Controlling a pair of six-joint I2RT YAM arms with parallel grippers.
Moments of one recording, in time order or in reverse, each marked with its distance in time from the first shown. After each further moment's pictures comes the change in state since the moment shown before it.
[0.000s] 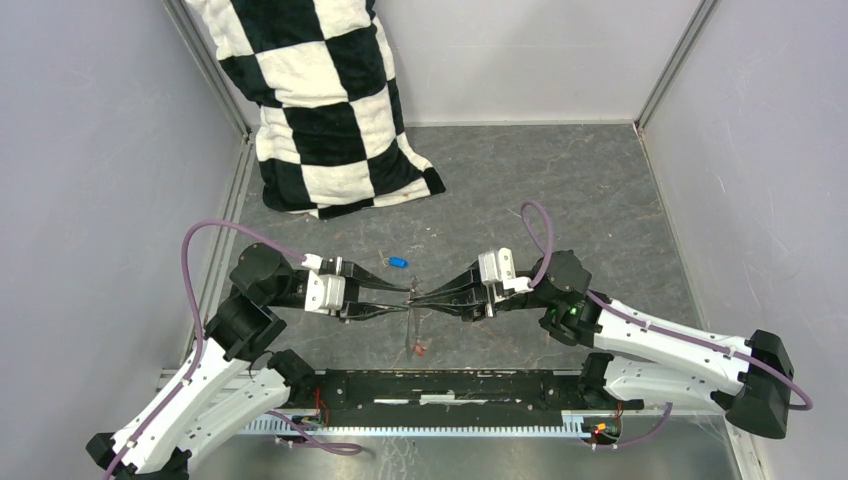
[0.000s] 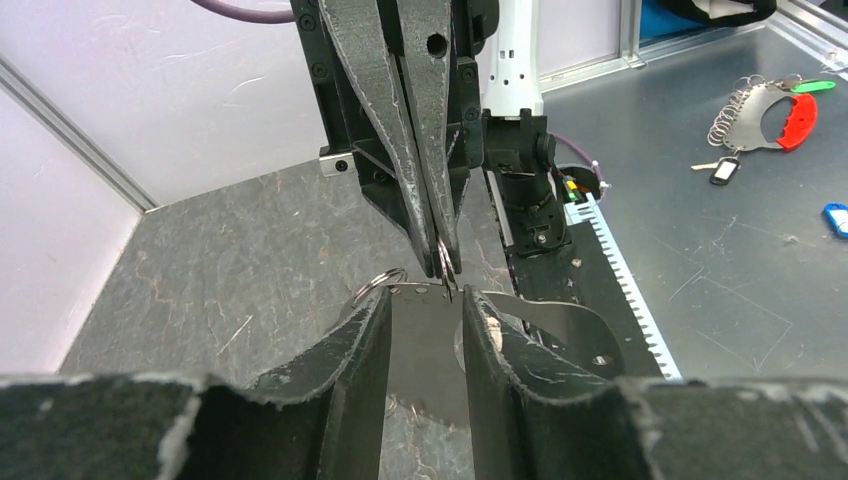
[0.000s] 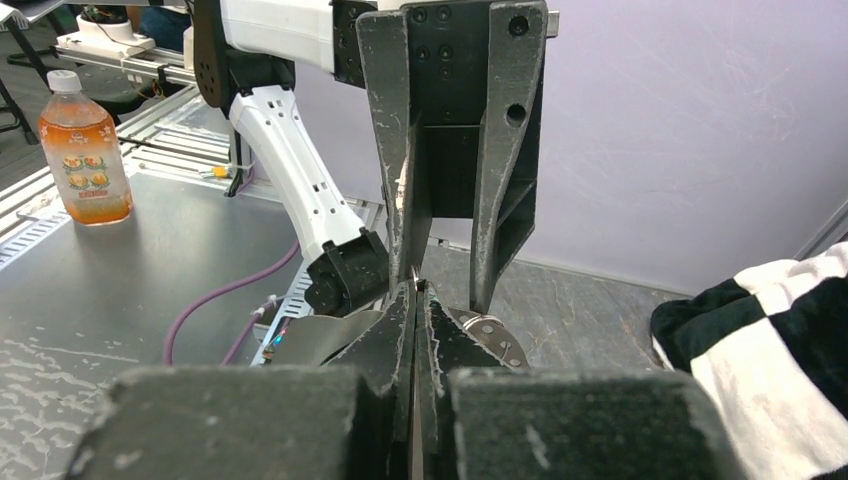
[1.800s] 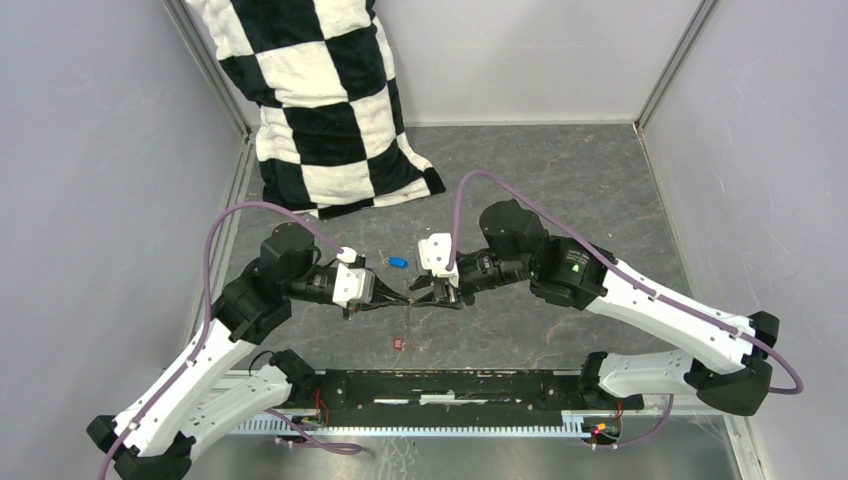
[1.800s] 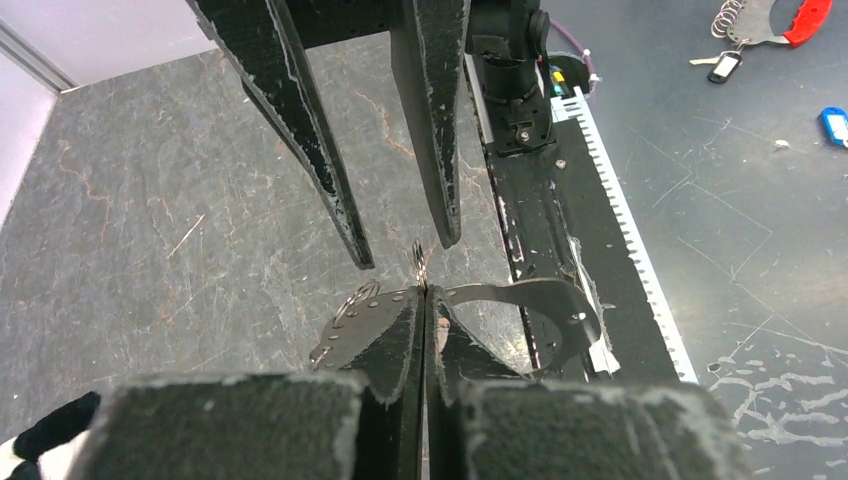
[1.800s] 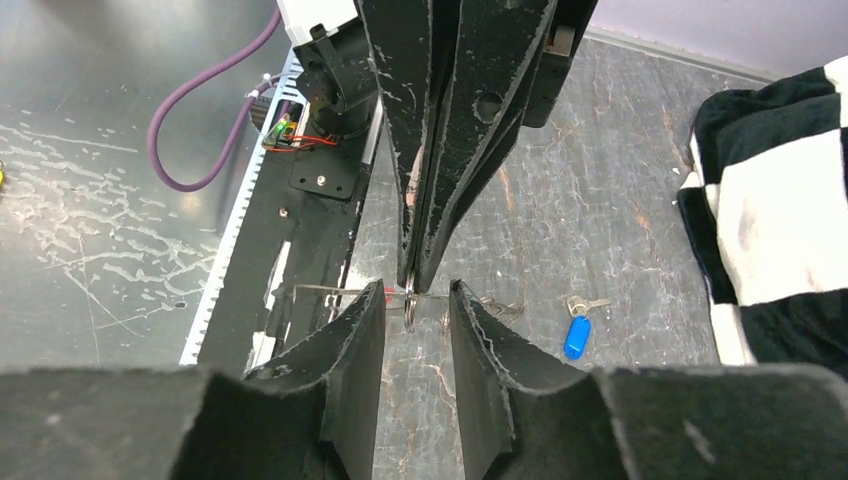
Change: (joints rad) left arm 0.000 0.125 0.120 -0.398 -0.042 0.262; right arm 0.000 0.209 0.575 -1.071 0.047 -0.365
